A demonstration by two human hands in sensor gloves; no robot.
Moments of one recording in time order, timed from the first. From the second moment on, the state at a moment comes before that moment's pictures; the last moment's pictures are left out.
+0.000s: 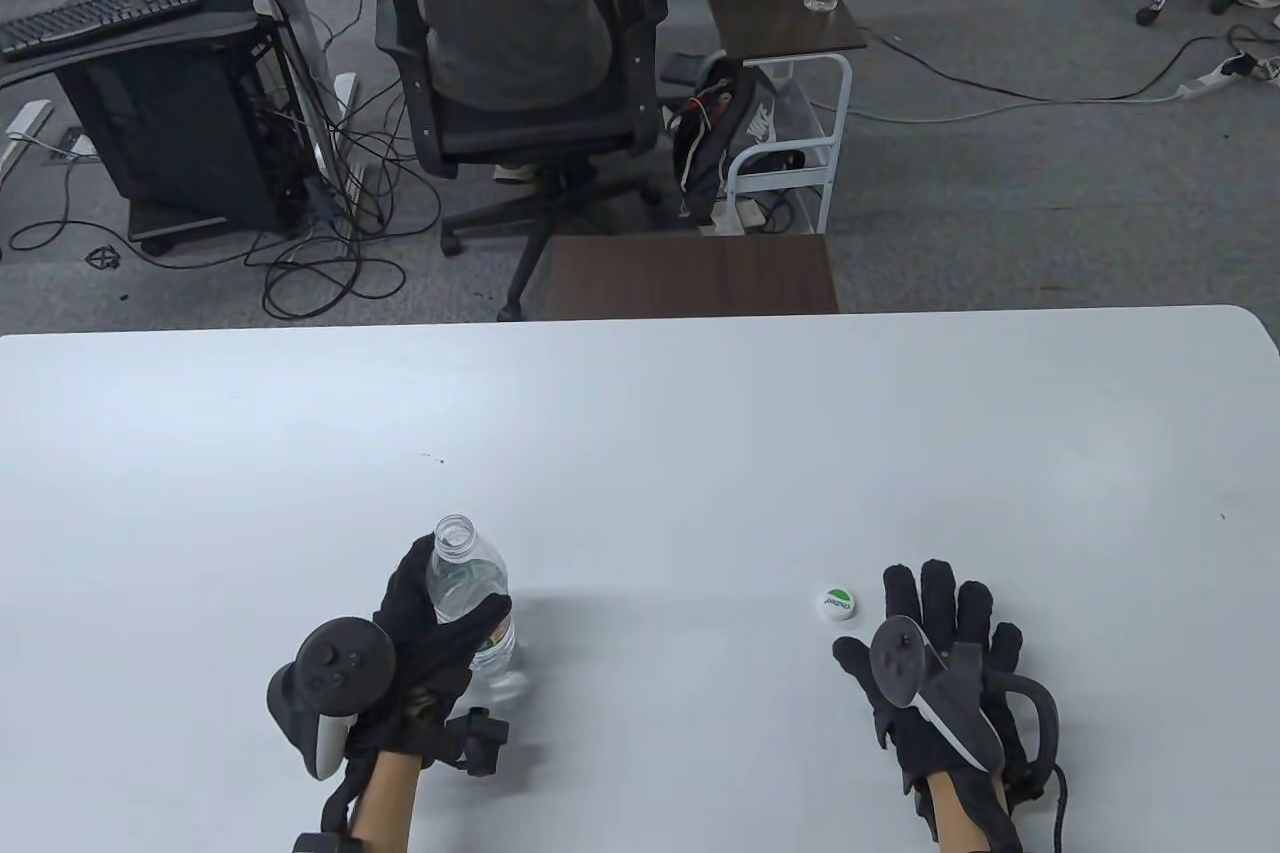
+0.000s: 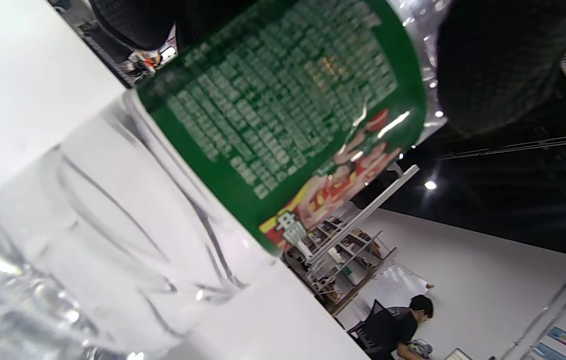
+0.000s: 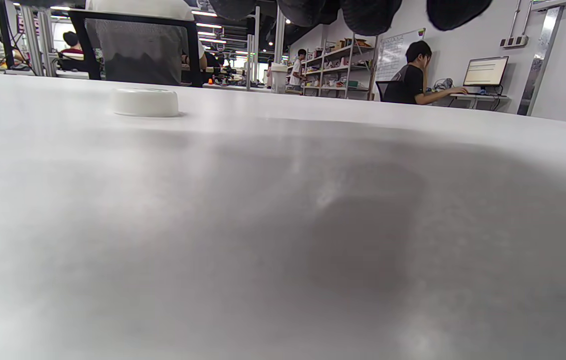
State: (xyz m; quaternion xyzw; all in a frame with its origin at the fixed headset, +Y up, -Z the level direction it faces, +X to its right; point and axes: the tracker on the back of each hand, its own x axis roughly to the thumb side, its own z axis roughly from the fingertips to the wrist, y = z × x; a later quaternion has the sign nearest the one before) left_hand -0.249 -0.716 -0.295 0.16 -0.01 0.41 0.90; right_hand 0.216 -0.759 -0.283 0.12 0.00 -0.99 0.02
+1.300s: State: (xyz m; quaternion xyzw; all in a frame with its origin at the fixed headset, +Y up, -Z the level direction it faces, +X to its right) left_hand -0.137 -0.692 -0.280 0.01 -0.26 0.48 0.84; right_hand 0.183 -0.741 -0.304 0.16 0.01 -0.98 0.13
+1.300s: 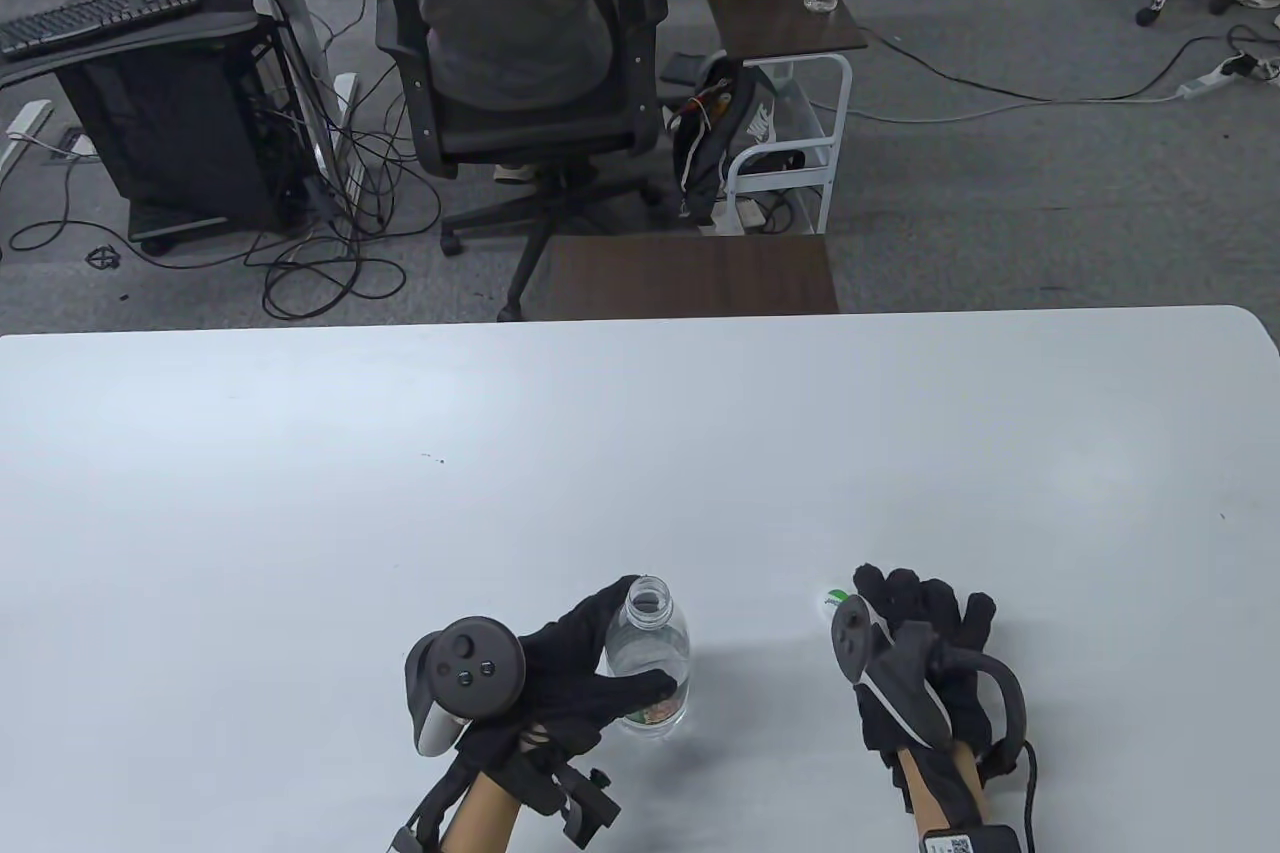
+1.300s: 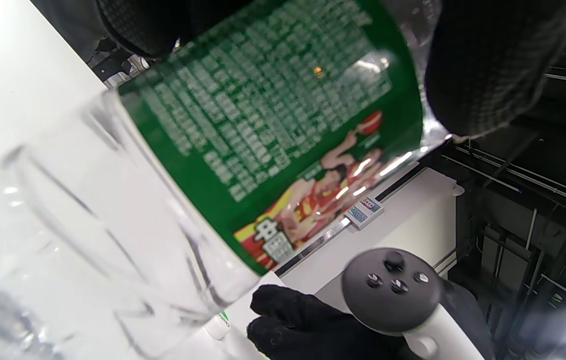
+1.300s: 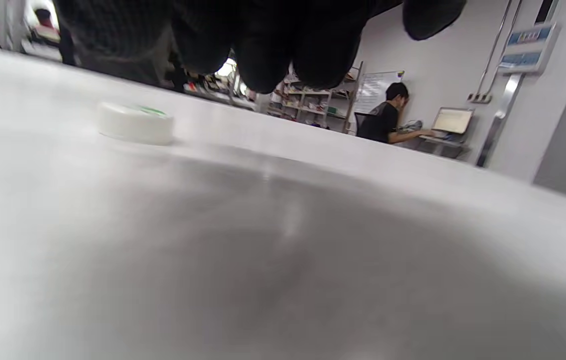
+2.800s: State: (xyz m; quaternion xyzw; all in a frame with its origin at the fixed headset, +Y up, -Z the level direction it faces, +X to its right) left_hand -0.136 -0.702 -0.267 -0.01 -0.26 0.48 0.84; right_hand 0.116 -0.602 -0.252 -0.04 0.05 -0.97 -0.23
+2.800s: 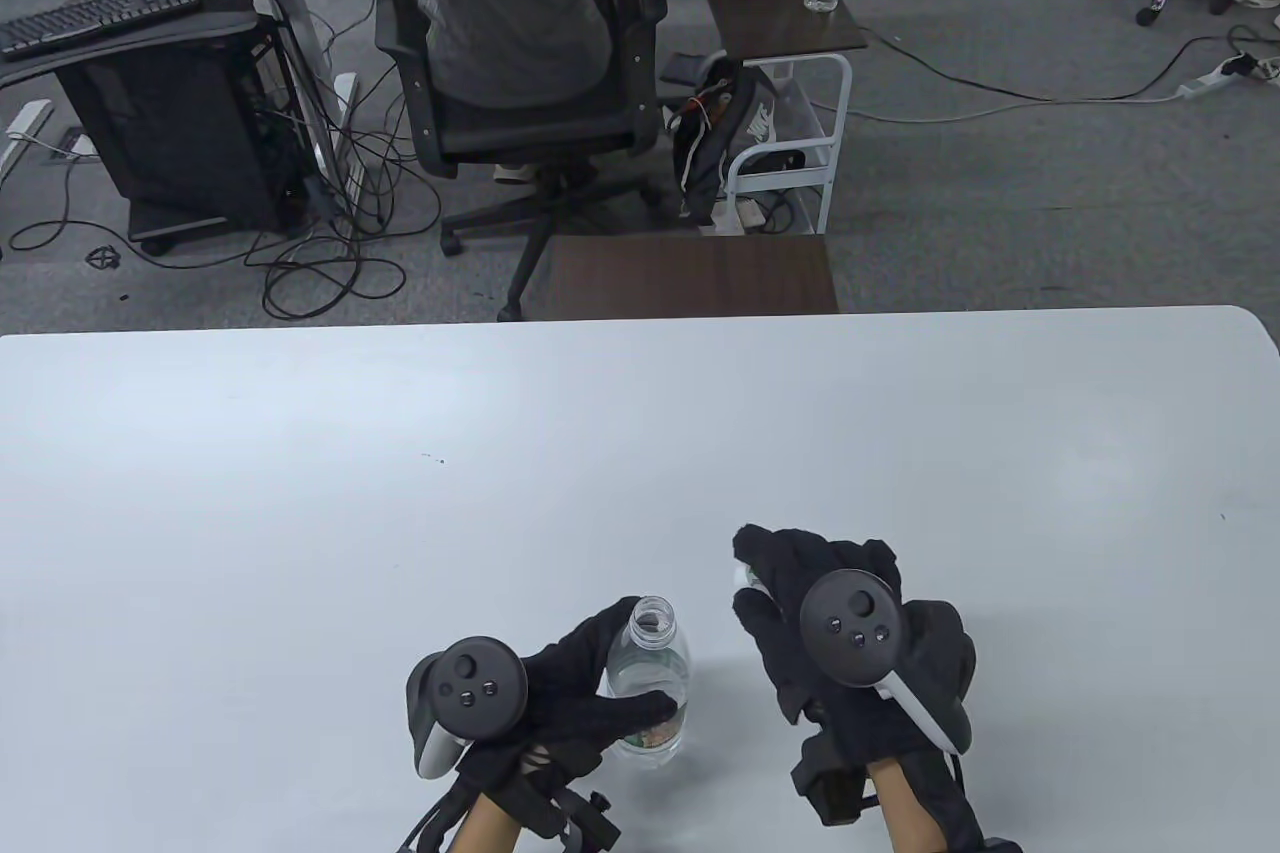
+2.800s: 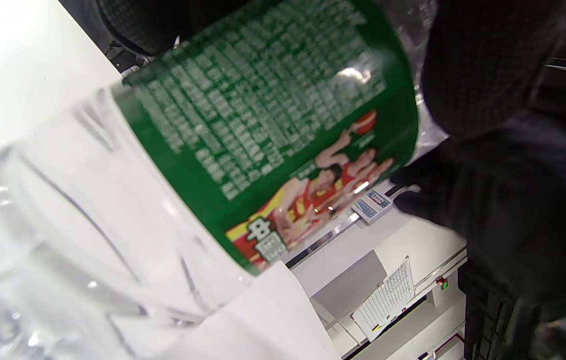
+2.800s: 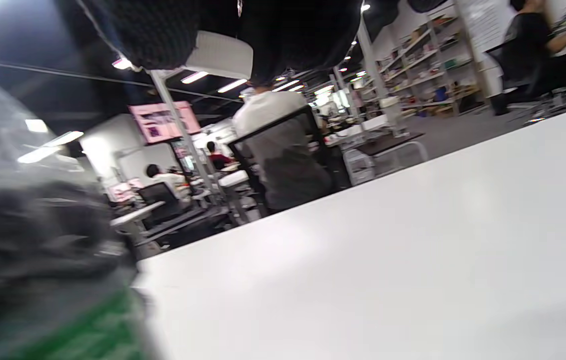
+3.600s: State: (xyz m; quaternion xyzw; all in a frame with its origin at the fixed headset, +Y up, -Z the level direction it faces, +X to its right) left_hand -0.139 -0.701 -0.265 -0.01 -0.26 0.48 0.84; right_hand 0.050 -0.553 -0.221 -0.16 0.05 -0.97 -0.16
